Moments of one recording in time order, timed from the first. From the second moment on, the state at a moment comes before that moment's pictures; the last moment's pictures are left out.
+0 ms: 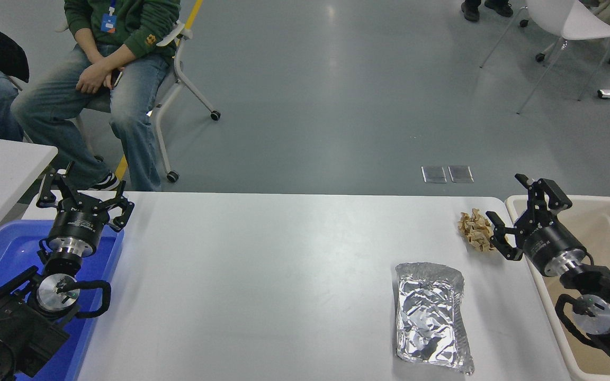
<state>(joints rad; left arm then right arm) -0.55 0.37 -0.85 -0.44 -0.20 -0.59 -0.48 0.46 -0.52 0.63 0.82 -0.16 0.16 0.53</state>
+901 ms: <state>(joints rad) -0.55 0.37 -0.85 -0.44 -0.20 -0.59 -0.48 0.48 -0.63 0.56 0.91 -0.19 0.16 0.43</state>
